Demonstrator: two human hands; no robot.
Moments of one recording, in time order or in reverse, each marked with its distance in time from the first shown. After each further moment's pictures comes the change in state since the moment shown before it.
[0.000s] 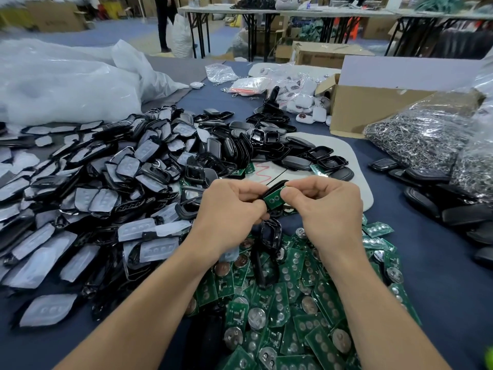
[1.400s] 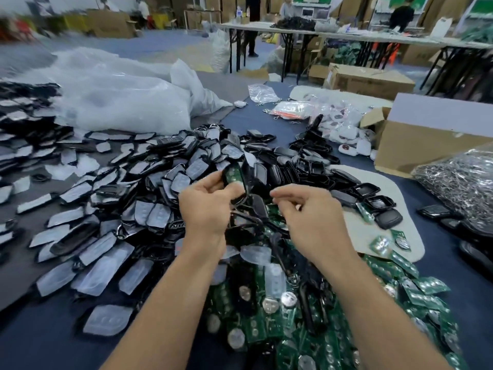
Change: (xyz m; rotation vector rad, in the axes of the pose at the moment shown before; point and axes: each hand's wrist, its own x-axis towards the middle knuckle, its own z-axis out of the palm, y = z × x) left_hand 0.034 -0.006 -0.077 -0.496 0.611 -0.024; right_hand 0.018 -0.044 0.076 -0.312 -0.350 -0.128
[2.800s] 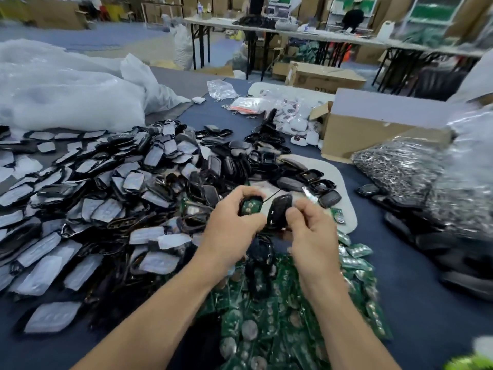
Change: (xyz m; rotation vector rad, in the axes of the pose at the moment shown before) left_hand -0.076 -0.023 0.039 0.308 -0.640 0.005; right_hand -0.059 0.045 -0.036 0.430 0.255 0.201
